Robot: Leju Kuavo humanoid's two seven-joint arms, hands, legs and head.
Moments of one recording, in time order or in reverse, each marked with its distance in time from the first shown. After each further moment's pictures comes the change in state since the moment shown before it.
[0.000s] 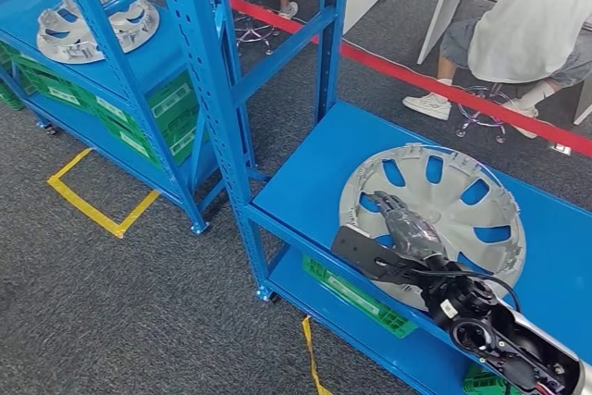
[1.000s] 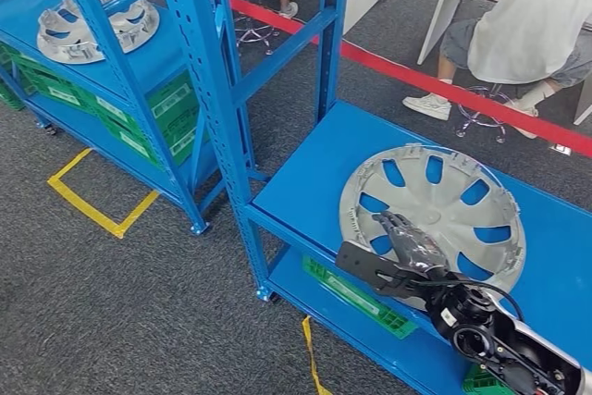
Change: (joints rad) left arm 0.000 -0.002 0.000 0.000 -0.007 -0.001 0.007; right arm 0.044 -0.012 0.000 0.066 0.010 0.046 0.036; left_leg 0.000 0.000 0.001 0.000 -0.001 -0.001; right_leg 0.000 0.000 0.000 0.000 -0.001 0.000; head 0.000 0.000
